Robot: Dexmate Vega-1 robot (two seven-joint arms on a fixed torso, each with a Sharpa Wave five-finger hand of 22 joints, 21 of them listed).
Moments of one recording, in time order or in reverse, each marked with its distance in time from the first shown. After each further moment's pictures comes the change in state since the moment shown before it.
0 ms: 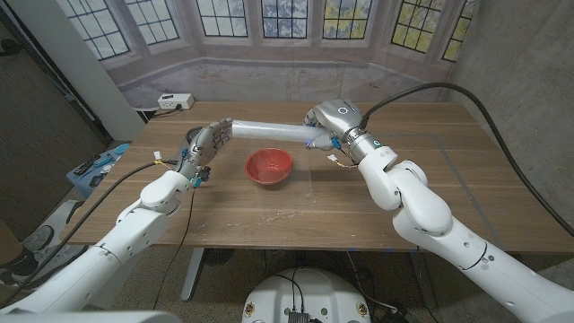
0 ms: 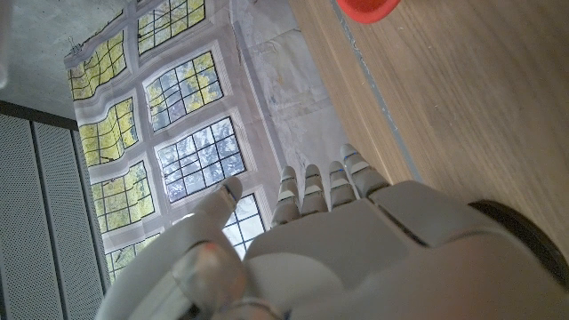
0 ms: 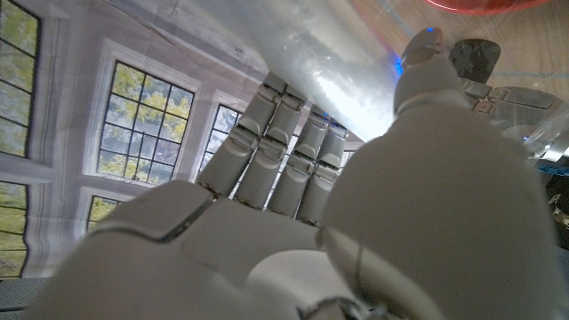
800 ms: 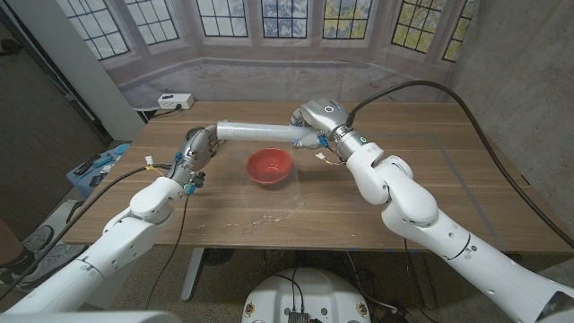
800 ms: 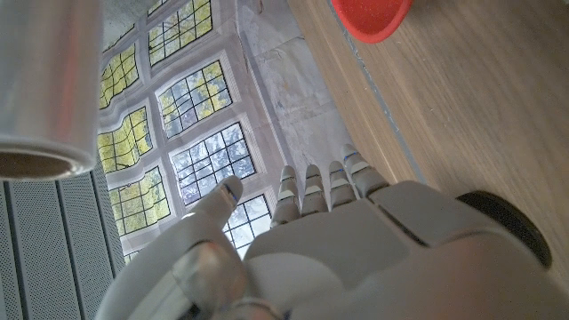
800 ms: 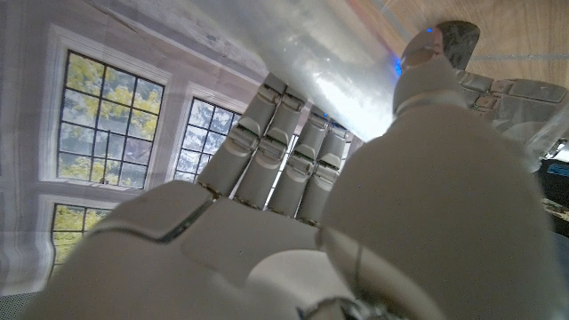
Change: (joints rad) left arm 0.134 0.062 -0.062 -0.136 0.011 0.000 0.037; left_hand 0.009 0.009 0.004 -0.004 0.004 0.005 0.005 -0.006 0.000 -0.005 0.005 -0.004 0.000 -0.004 0.004 -0.005 0.000 -0.003 0.004 -0.004 0.000; right arm 0.070 0.054 -0.037 0.067 0.036 0.054 -0.010; right_hand 0.001 -0.001 -0.008 0.000 -0.003 0.000 0.000 -0.012 0.005 -0.009 0.009 -0.004 0.011 -0.005 0.000 -0.003 0.004 -0.009 0.002 0.000 0.000
